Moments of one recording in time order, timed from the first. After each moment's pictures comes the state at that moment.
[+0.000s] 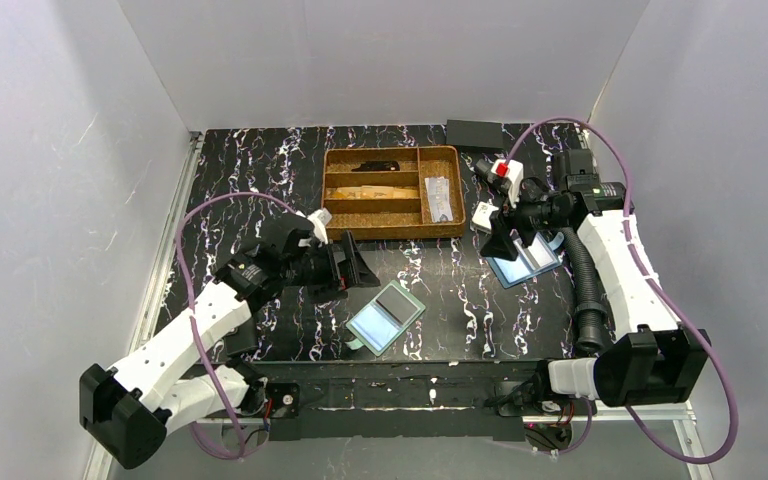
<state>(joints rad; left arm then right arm) -0.59 1.02 0.86 -0.59 0.37 -0.86 0.11 1.30 1.28 -1.05 -0.80 -0.71</state>
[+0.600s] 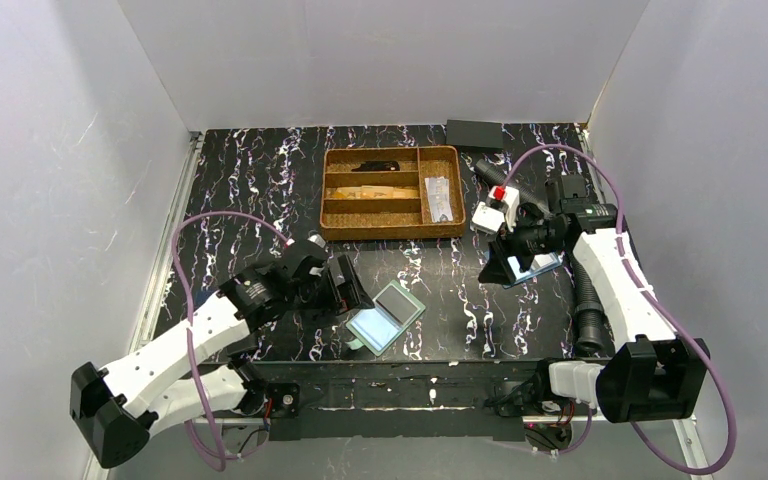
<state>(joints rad) -0.79 0.95 0.81 -0.77 0.11 -1.07 0.11 1.23 1.09 -1.05 -0.84 -0.68</state>
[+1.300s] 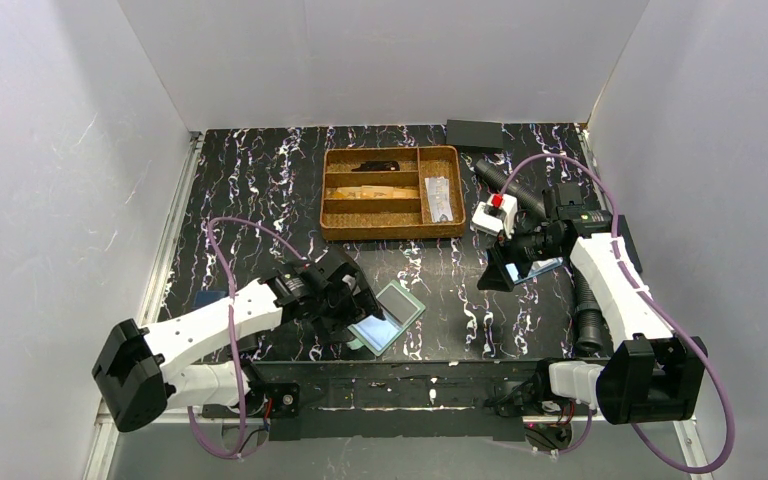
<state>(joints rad) -0.90 1.17 0.81 -0.77 0.04 -1.30 0.10 1.22 1.02 -1.02 -0.83 -0.68</state>
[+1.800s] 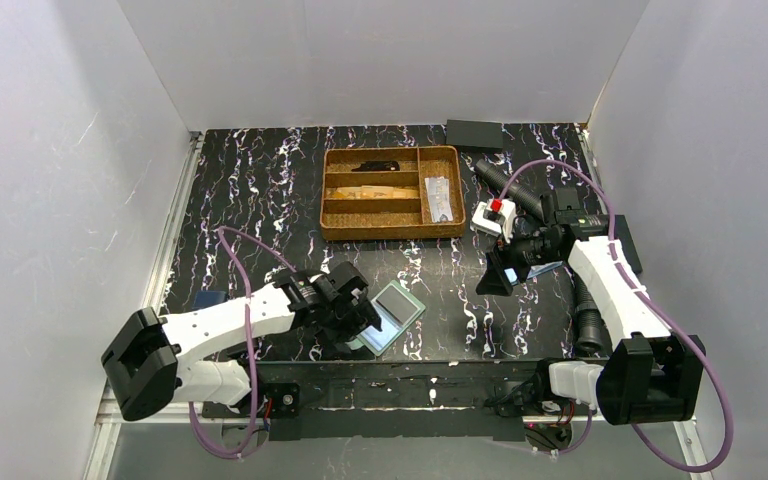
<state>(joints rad) -0.96 1.24 0.75 -0.74 0.01 -1.49 0.10 1.22 0.97 -0.99 -0.85 -0.68</state>
